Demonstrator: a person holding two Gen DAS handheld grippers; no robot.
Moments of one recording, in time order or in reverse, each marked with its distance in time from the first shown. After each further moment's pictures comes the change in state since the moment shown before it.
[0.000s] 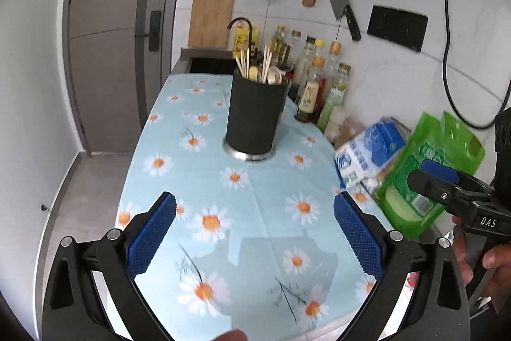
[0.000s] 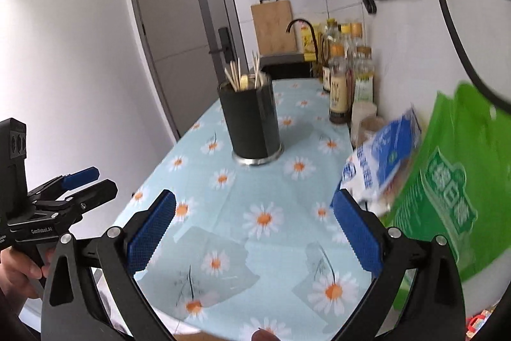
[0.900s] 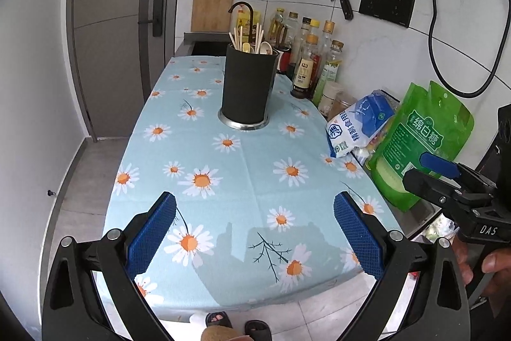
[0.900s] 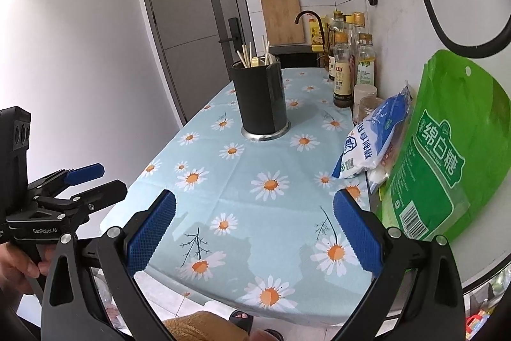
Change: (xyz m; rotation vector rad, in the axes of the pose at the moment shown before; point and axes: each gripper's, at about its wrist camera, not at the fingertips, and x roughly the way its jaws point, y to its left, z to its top) left arm -0.023 -0.022 -0.031 0.006 0.063 0.018; right arm -0.028 0.008 -0.031 -0.026 0.021 0.017
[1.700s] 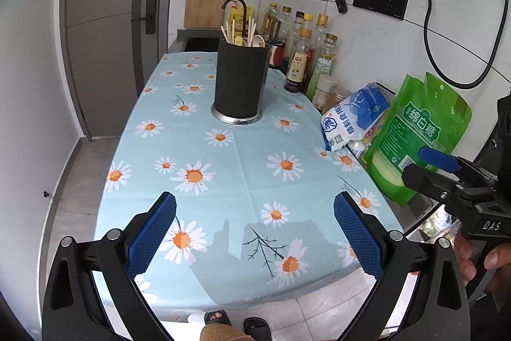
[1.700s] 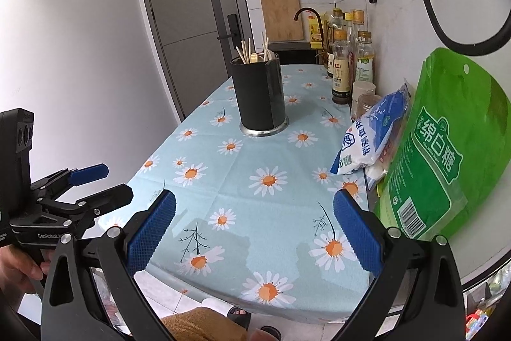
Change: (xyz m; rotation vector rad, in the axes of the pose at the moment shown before) left arm 0.008 -0.004 -0.004 0.010 0.017 -0.029; right arm 0.002 -0.002 -0.003 -0.004 0.027 -0.006
